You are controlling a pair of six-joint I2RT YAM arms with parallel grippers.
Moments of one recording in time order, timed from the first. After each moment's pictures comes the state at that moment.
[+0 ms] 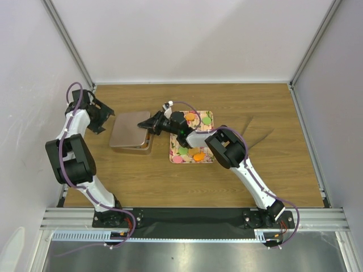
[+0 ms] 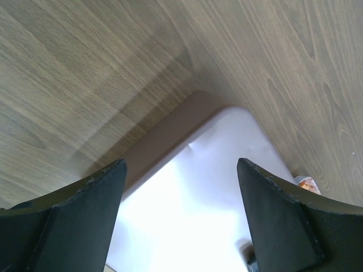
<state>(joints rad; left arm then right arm) 0.29 1.74 1.33 -0.55 0.10 -0.71 0.78 2.56 1.74 0.85 -0.44 1.51</state>
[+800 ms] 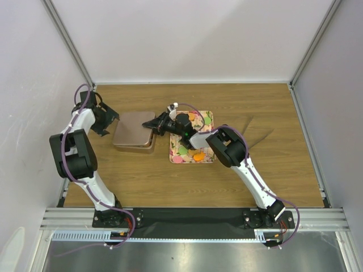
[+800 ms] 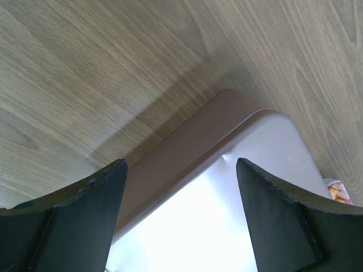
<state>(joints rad) 0.25 1.81 1.33 -0.56 0.06 -0.70 0.75 2.56 1.66 0.96 -0.44 1.57</state>
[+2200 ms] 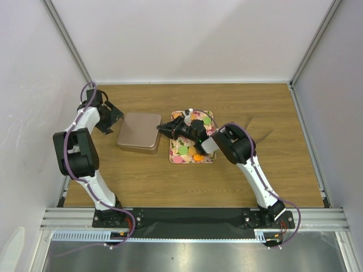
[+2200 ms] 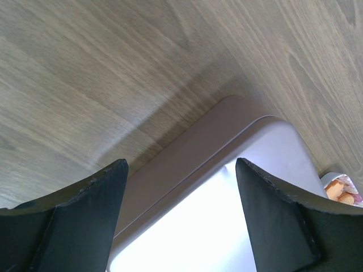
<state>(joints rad) 0.19 1.82 1.34 -0.56 0.04 -0.69 0.68 2.49 1.36 1.18 -0.44 1.62</state>
